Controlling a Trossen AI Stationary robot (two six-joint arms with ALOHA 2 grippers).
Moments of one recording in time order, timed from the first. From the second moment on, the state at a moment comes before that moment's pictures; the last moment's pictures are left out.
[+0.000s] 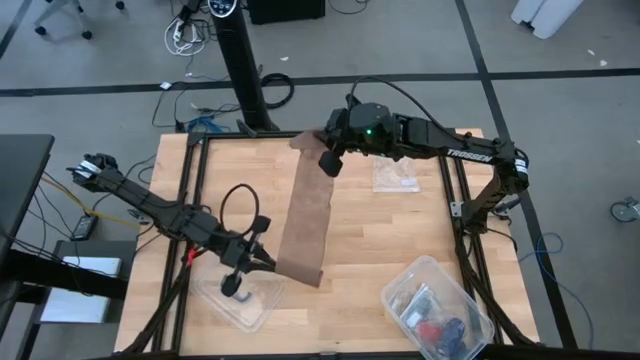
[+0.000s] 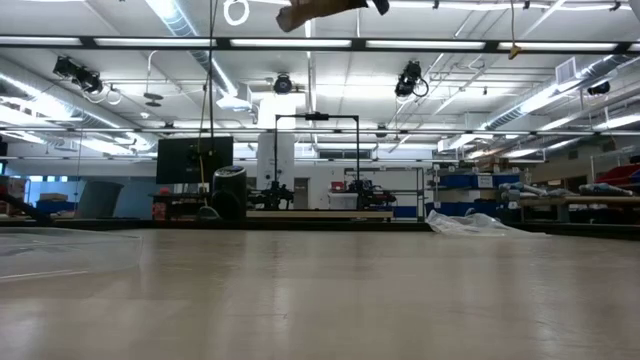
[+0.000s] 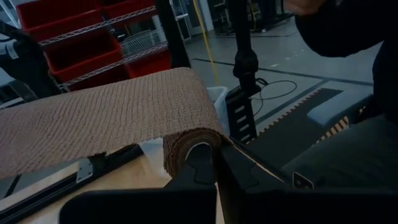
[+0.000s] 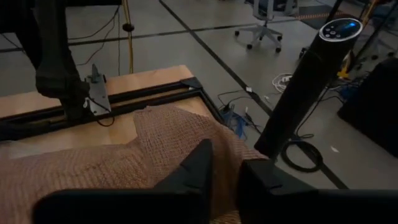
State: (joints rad) left arm -0.48 1.05 0.72 0.27 -0.04 0.28; right arm -0.15 1.63 1.79 -0.58 0.33 0.03
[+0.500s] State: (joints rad) left arm -0.50 1.05 0.73 0.29 -0.03 0.25; right arm -0.15 1.63 1.80 -0.53 0.34 -0.01
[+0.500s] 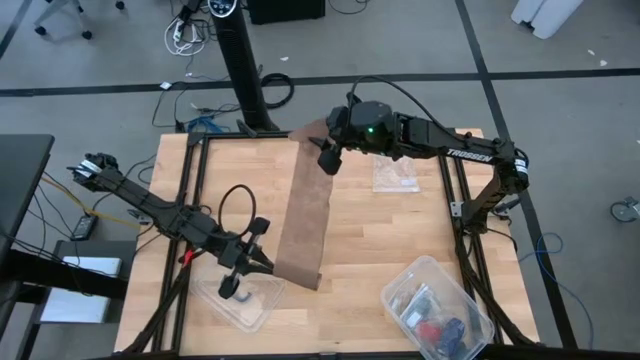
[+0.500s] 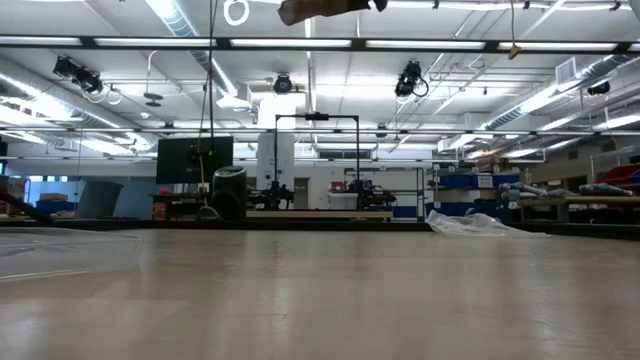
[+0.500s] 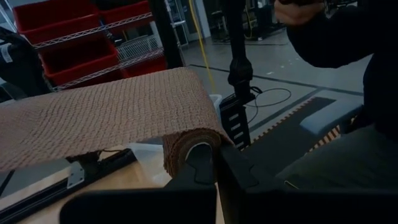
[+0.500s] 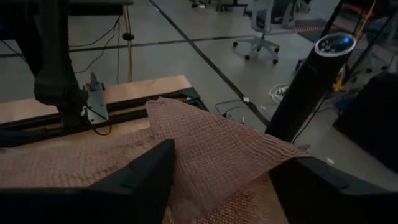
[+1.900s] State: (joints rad) left arm -0.50 1.05 0.72 0.25 -0.03 0.20; right arm -0.23 1.63 1.80 -0.82 -0.02 0.39
